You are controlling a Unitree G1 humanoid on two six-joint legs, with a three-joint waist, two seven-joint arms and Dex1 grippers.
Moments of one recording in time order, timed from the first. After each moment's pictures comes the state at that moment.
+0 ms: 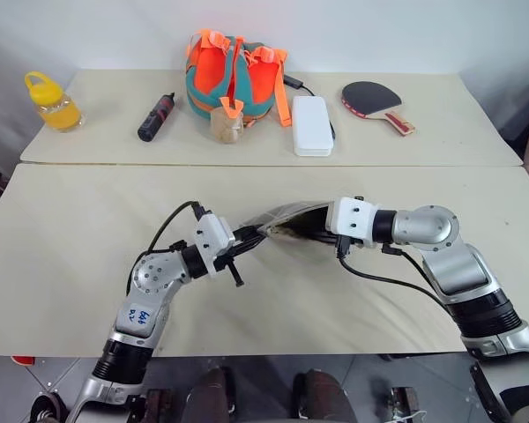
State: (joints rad) left arm -0.30 0.36 -0.10 -0.10 -0.25 0.01 -0.72; right arm -0.59 -0.66 0.23 -0.03 -0.02 0.06 0.97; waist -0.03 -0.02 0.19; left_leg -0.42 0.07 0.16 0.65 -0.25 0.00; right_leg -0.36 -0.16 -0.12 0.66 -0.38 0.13
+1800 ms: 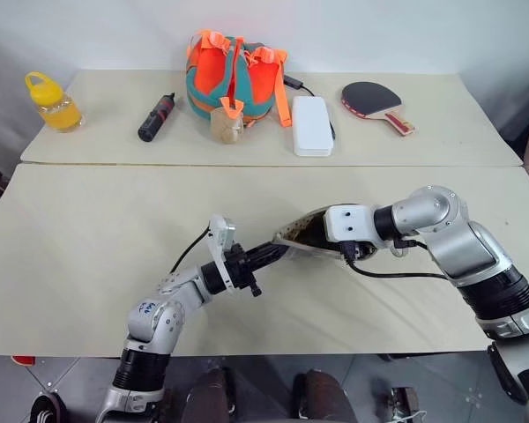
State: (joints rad) left arm -0.27 0.21 -0.04 -0.15 -0.66 0.61 -0.68; right arm -0.73 -0.77 0.38 -0.04 -0.08 0.25 1.24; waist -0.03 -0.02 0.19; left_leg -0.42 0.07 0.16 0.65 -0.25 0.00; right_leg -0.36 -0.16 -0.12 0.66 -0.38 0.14
